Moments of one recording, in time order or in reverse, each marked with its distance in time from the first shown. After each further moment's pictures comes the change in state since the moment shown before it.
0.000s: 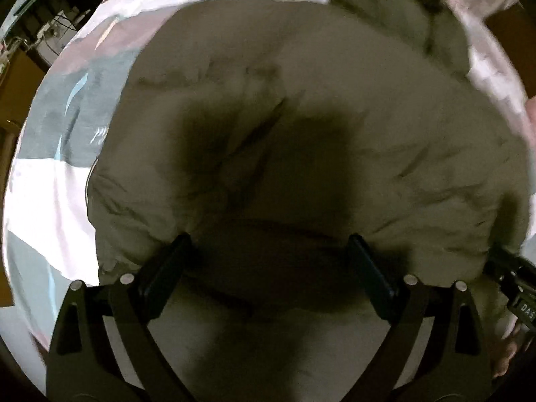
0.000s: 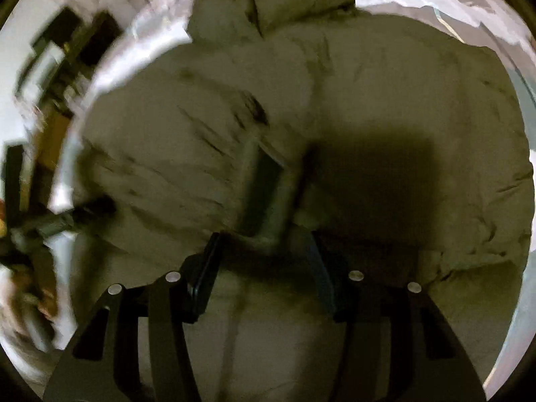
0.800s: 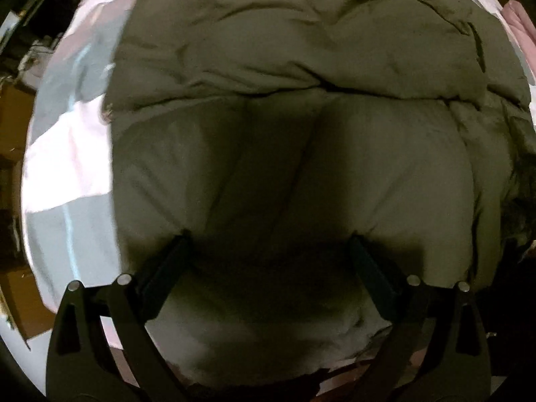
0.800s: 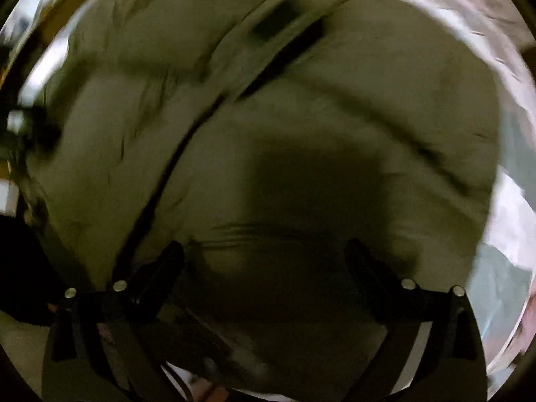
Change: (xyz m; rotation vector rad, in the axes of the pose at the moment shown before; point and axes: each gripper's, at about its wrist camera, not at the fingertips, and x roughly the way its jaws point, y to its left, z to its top) left arm -0.024 0.021 -0.123 0.226 0.109 0.080; right arm -0.048 -0.003 -0.081 -0.286 0.066 -0.171
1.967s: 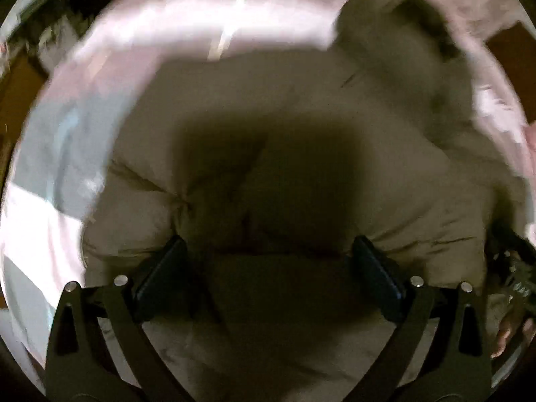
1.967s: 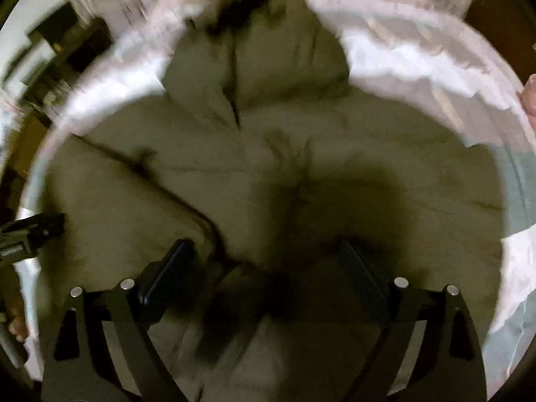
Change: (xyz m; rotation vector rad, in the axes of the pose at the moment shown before) left arm 0.015 0.009 0.176 -0.283 -0.156 -0.114; right arm 0.054 -0.038 0.163 0.254 -0.124 0.048
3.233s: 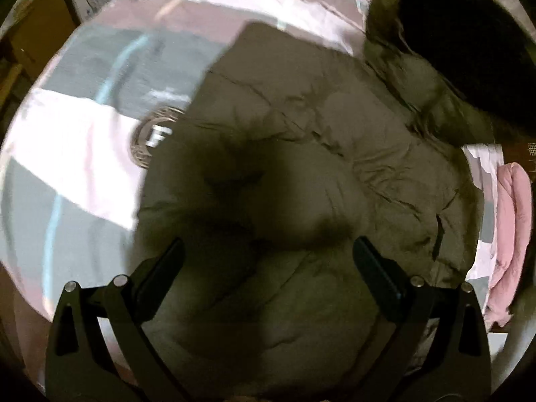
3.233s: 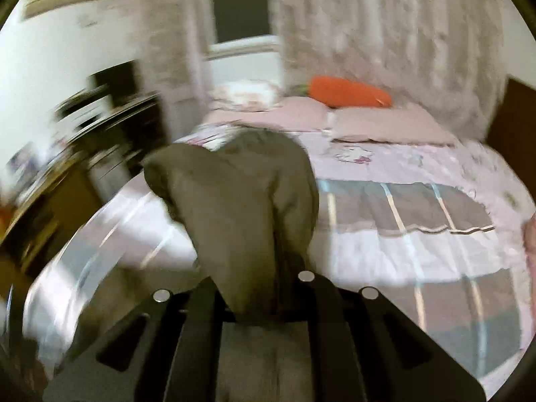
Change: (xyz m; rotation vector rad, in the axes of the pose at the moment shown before) left arm -0.109 0.070 -0.082 -0.177 -0.035 -0.105; right arm -0.267 -0.038 0.026 -0.297 -0.609 0.166
